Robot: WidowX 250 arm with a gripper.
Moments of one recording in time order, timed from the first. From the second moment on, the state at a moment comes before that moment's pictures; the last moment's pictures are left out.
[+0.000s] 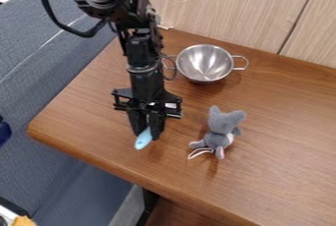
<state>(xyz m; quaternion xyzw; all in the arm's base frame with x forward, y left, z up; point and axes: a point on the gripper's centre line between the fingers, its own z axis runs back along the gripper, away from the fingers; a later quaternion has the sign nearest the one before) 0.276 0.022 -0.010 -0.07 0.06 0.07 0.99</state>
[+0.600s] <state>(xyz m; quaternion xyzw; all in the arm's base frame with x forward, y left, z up) 0.294 0.069 -0.015 -0.04 0.05 0.13 0.99</state>
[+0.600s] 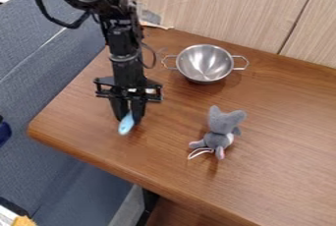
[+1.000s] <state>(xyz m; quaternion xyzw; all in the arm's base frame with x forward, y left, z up) 0.308 0.097 -0.007 -0.03 0.03 0.17 0.99</state>
